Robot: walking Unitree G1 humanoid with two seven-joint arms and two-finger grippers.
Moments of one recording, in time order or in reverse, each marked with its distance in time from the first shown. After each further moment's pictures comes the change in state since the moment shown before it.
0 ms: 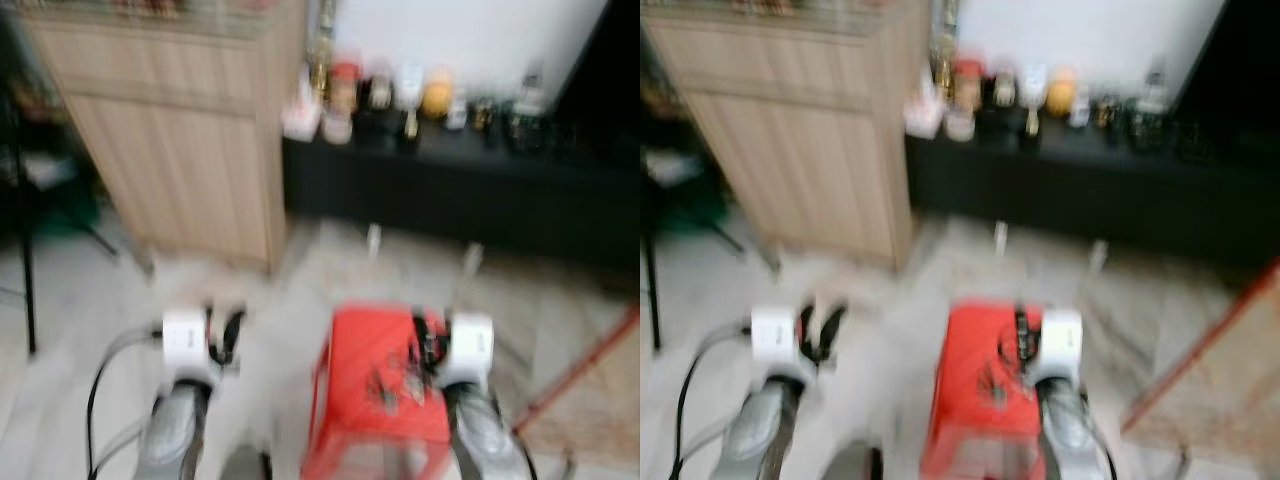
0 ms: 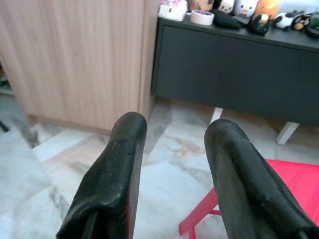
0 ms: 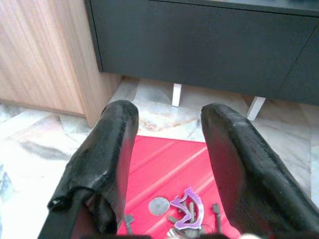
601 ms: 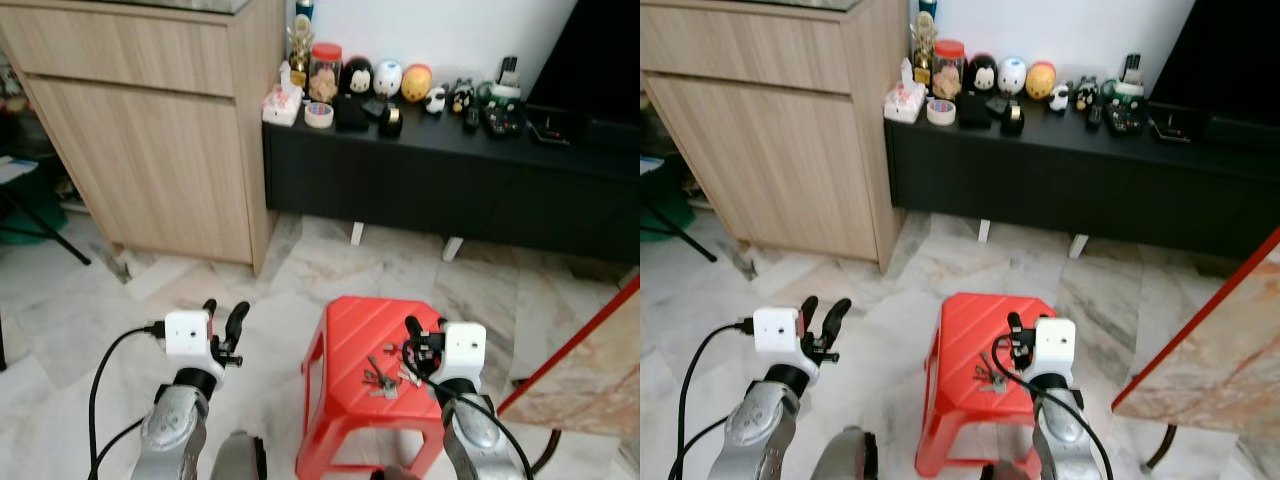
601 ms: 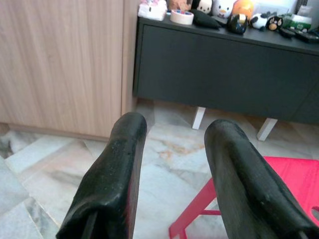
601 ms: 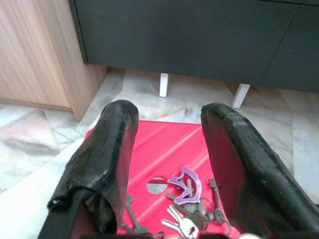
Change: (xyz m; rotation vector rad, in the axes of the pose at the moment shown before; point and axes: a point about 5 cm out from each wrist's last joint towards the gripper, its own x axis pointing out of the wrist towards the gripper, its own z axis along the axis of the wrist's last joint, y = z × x) left arm 0.004 -0.002 0.004 -0.001 -0.015 -0.009; right arm 0.000 0.001 -0.001 0.001 0.014 0.003
